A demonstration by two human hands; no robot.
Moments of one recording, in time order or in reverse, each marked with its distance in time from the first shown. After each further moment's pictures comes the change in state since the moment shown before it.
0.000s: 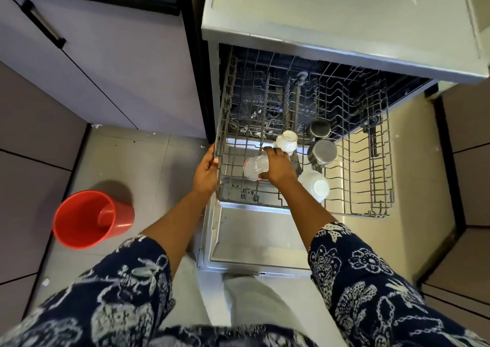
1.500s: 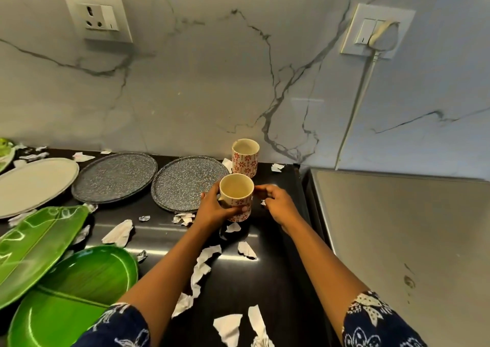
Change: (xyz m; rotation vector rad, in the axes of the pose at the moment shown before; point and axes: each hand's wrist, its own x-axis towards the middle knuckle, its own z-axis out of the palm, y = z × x) left_hand 0.465 0.496 -0.211 0.381 -0.066 0.504; right_hand 0.409 -0.388 -0.392 0.892 0.344 -0.231
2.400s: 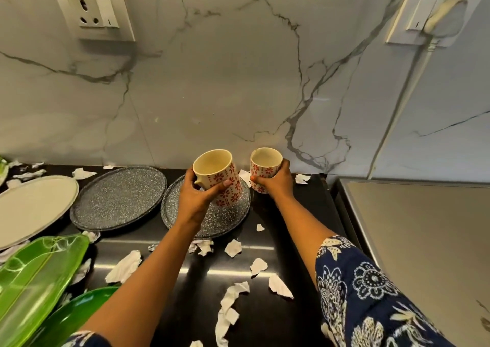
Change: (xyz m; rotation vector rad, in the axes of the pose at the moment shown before) left_hand 0.066 -0.003 -0.070 -0.436 0.242 0.066; right_hand 0.134 -0.021 0.054 0.029 0.330 -0.019
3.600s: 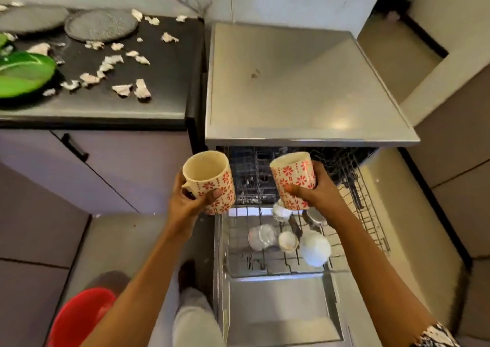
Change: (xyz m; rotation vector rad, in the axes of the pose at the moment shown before) left_hand -0.664 -0.007 0.160 -0.107 -0.158 -0.262; right_hand -0.559 0.199 -0.532 -0.007 -0.224 0.210
